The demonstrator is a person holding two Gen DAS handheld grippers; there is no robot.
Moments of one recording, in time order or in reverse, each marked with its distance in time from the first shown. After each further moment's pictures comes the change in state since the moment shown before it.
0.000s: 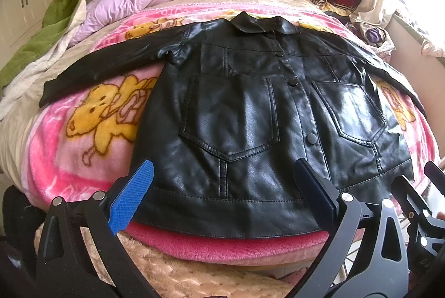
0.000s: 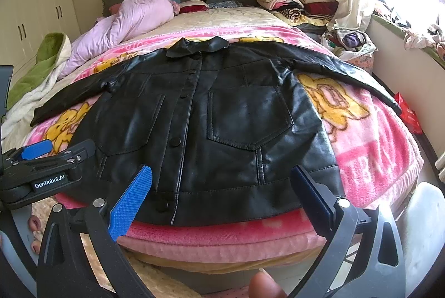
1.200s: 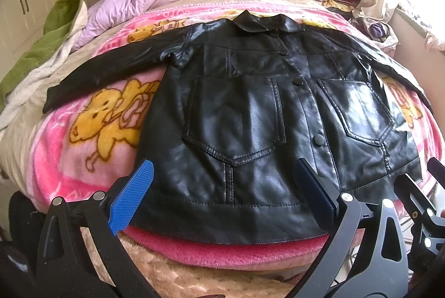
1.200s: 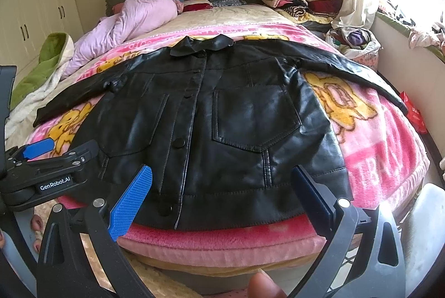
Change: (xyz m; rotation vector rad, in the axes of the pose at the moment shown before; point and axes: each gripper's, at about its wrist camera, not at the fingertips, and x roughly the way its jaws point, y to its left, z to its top) left arm 0.003 0.013 0.009 0.015 0.001 0.019; right arm 0.009 0.005 0.005 -0.003 0.008 0.020
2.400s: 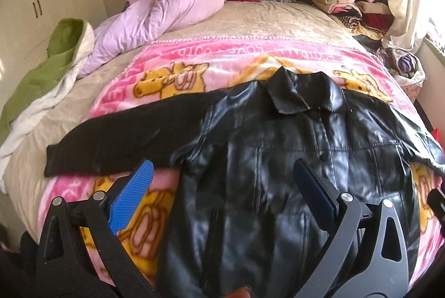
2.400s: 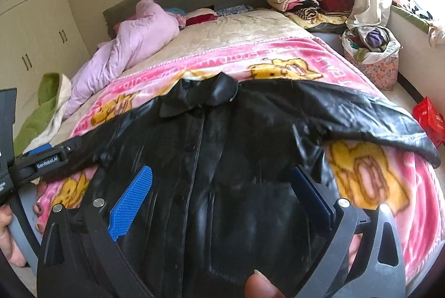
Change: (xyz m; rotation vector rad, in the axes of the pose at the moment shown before) left arm 0.071 0.014 0.178 -0.050 -0.052 0.107; right arm 0.091 -0.049 0.165 0.088 -0.021 0.106
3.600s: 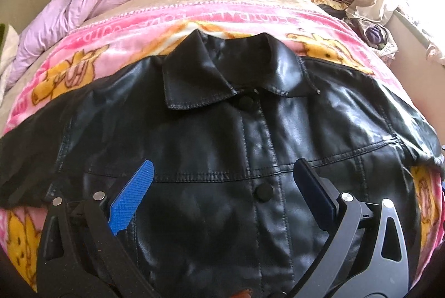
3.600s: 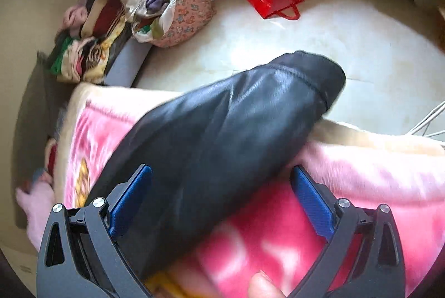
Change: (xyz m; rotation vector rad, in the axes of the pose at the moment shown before) left arm 0.133 -0.111 0.007 0.094 0.118 -0.215; right arm 0.051 -0.397 -0.029 1.097 -0.076 -0.412
